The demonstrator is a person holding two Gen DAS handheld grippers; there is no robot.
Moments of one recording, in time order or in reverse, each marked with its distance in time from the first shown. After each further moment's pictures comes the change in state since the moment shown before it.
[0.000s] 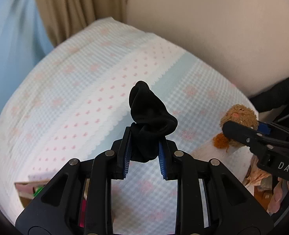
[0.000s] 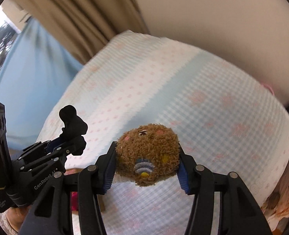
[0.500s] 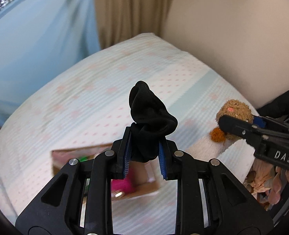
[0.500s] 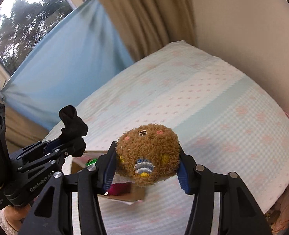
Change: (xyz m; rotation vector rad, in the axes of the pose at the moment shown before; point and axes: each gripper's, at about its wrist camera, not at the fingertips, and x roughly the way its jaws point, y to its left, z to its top) left arm -0.148 0.136 -0.104 -0.132 -0.117 0.111; right arm -0.039 0.171 -0.074 -0.208 -0.039 0.132
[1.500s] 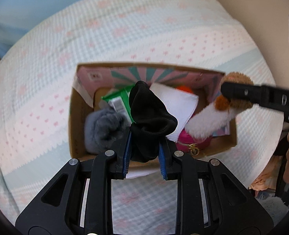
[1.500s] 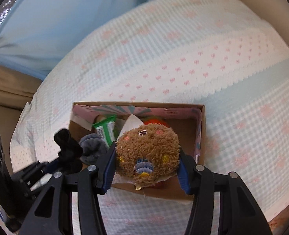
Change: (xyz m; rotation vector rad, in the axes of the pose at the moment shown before) left arm 0.108 0.161 -0.142 -0.252 0.332 0.045; right arm 0.207 0.095 -0.049 -0.063 0.430 -0.028
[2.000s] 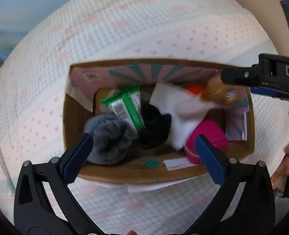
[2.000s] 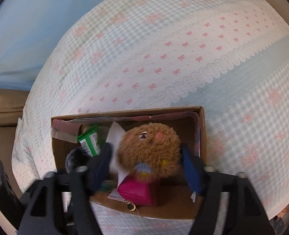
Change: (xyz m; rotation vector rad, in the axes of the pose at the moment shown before) left arm 0.027 -0.012 0.017 0.027 0.039 0.085; right arm 0.037 -0.024 0.030 0.120 0.083 -0.018
